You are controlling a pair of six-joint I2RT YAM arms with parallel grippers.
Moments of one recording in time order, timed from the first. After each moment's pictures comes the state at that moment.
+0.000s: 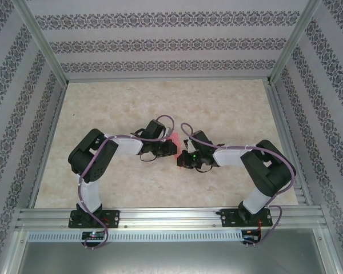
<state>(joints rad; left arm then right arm) -0.63 1.92 0.99 0.00 0.51 -0.74 0.63 1.66 0.67 -0.02 -0.48 0.70</state>
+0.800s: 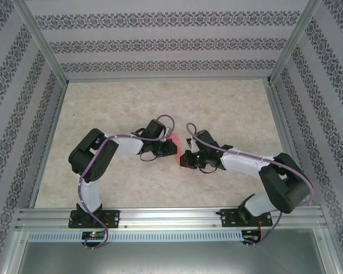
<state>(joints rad) -0.63 1.93 1.00 -0.02 0.51 -0.74 0.64 1.47 0.67 -0.16 -0.43 0.68</state>
